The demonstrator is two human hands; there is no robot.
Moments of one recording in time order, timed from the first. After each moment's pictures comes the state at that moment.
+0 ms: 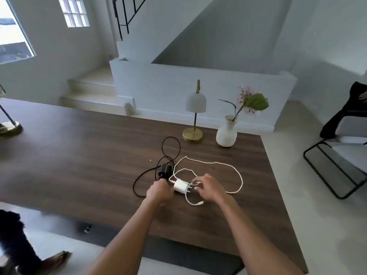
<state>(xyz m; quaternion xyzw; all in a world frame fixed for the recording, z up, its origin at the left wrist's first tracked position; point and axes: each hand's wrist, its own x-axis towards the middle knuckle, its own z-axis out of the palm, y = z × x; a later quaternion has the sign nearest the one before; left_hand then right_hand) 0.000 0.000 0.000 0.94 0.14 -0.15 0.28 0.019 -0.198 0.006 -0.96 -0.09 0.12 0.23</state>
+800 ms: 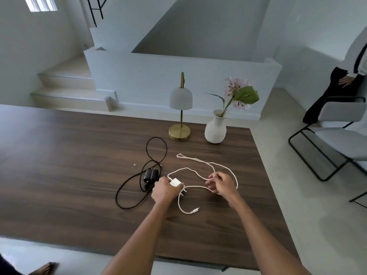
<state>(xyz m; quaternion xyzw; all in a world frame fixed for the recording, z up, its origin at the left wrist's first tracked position) 0.042 -0.064 -0.002 0.88 0.25 -0.15 0.38 0.045 -0.269 -0.015 -0.80 0.17 0.06 0.58</state>
